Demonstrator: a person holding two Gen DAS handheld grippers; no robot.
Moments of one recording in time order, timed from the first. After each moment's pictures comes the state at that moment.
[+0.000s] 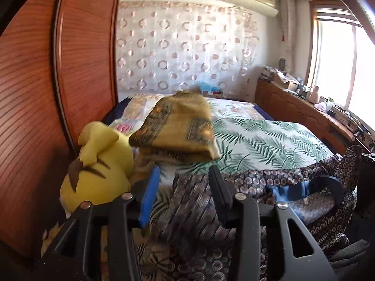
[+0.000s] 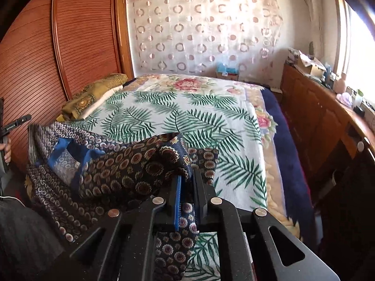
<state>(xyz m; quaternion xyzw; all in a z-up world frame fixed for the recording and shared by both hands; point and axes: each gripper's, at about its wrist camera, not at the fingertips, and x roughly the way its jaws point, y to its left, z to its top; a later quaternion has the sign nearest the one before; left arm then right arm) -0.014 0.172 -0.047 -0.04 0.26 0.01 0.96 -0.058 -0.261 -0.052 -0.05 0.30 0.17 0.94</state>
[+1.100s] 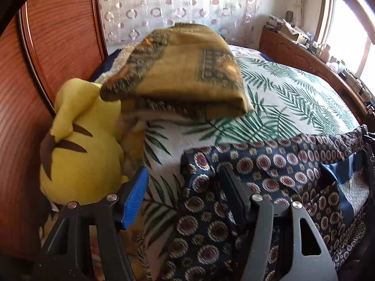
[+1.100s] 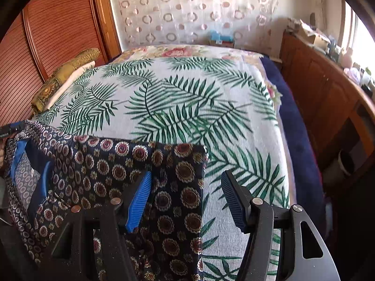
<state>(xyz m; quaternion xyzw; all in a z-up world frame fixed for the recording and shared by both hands) 0.081 0.185 -0.133 -0.03 0.43 -0.01 0.90 0.047 -0.251 -0.125 -0.04 0.40 0.15 0.90</state>
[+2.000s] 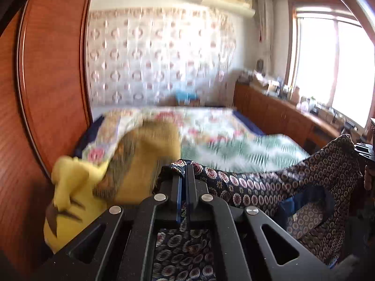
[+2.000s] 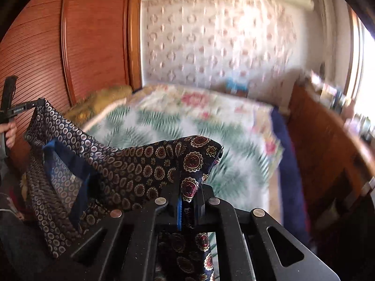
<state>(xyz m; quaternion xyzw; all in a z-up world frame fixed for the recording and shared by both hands) 0.062 0.136 0.022 -0.03 0.23 -0.06 0.97 -0.008 -0.243 -0.020 -0.09 0.25 0.18 0.95</state>
